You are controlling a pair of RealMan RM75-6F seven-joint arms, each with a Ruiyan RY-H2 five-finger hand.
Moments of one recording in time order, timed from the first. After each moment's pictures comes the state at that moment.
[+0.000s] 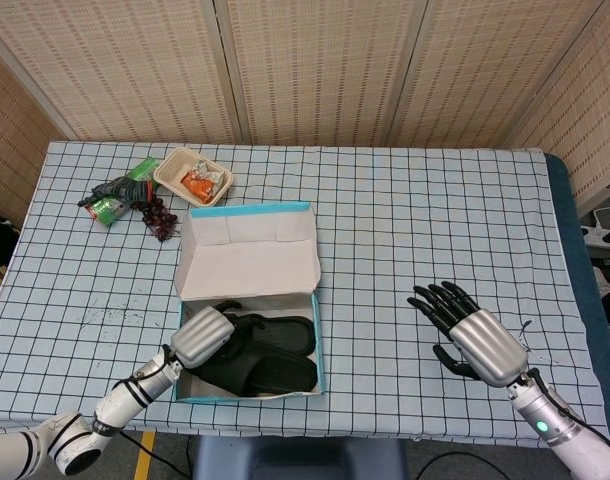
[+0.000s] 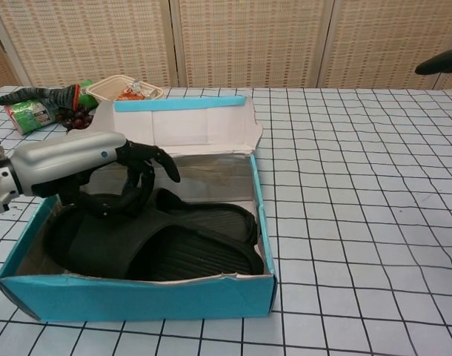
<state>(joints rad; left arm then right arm) -0.68 -1.45 0.02 -1.49 1.65 1.09 -0.12 0.36 -0.95 -0.03 -1.83 -1.77 1.27 0.02</state>
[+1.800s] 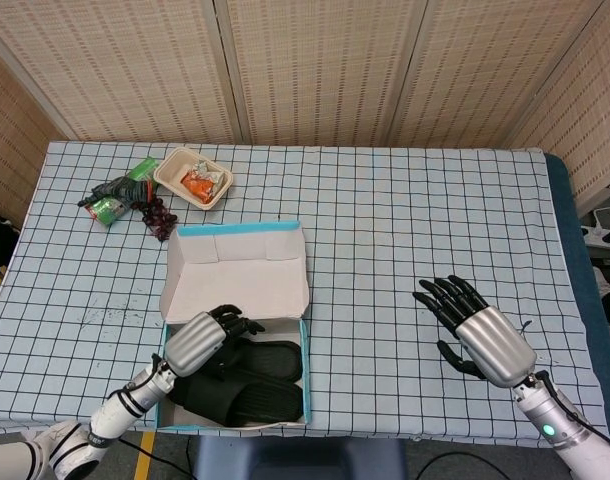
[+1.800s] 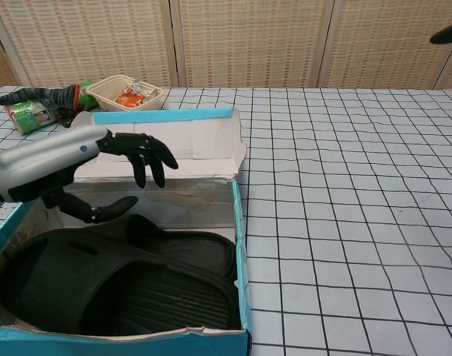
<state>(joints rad) -0.63 -1.50 0.05 -1.41 1.76 1.29 -0.26 0.33 -0.92 -0.01 -1.88 -1.77 1.31 -0.01</state>
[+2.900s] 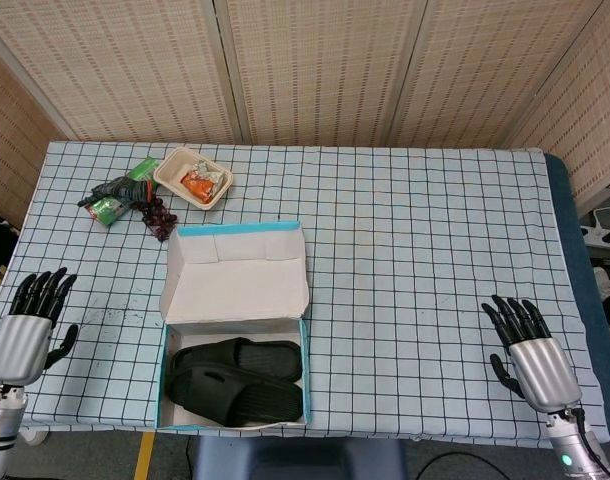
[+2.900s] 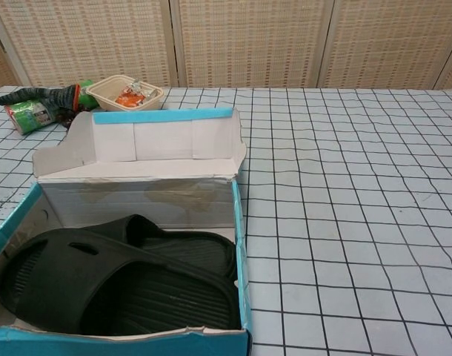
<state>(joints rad) -0.25 -1.24 0.02 -1.41 1.49 1.60 0.06 0.10 -1.15 -0.04 -1.67 -1.62 1.50 -0.22</state>
